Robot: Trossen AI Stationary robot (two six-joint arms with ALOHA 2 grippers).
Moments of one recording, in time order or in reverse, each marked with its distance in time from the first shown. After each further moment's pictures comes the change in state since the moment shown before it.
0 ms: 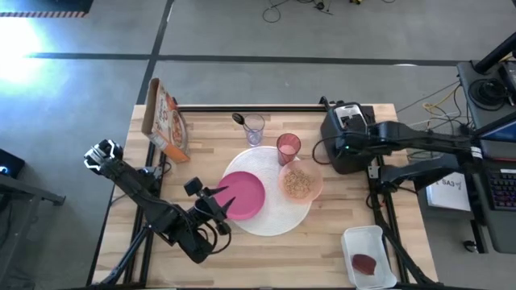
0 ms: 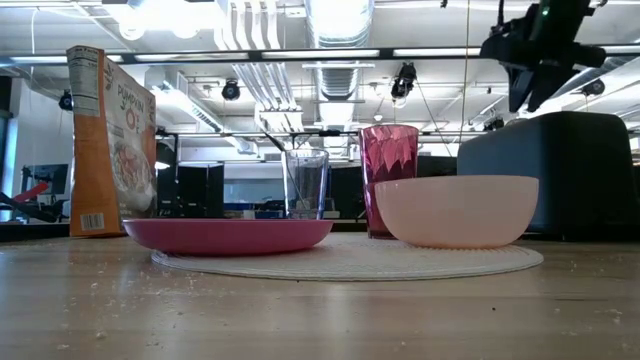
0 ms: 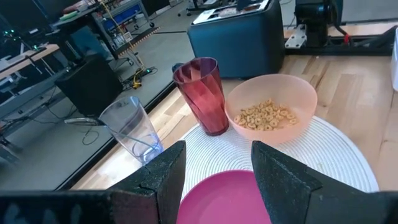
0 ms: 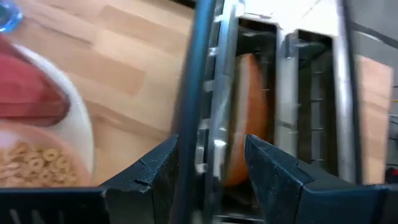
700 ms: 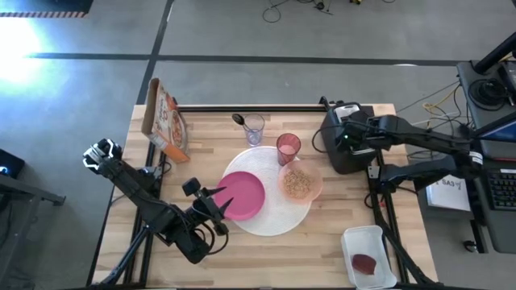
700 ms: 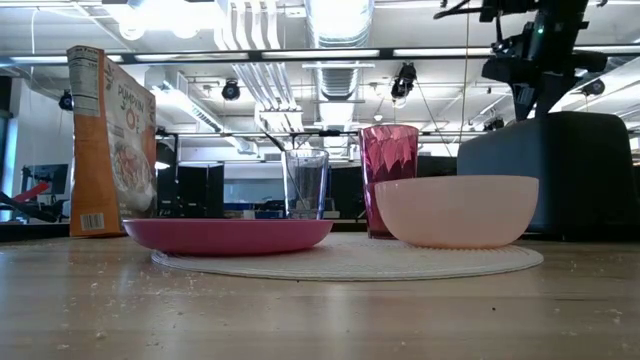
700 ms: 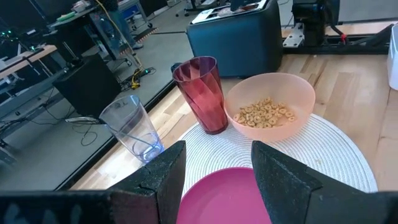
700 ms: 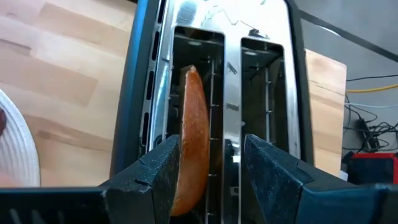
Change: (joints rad) left arm -0.014 -0.015 -0.015 -0.013 0.001 -0.013; right arm -0.153 0.009 -0.022 -0.007 0.027 -0.102
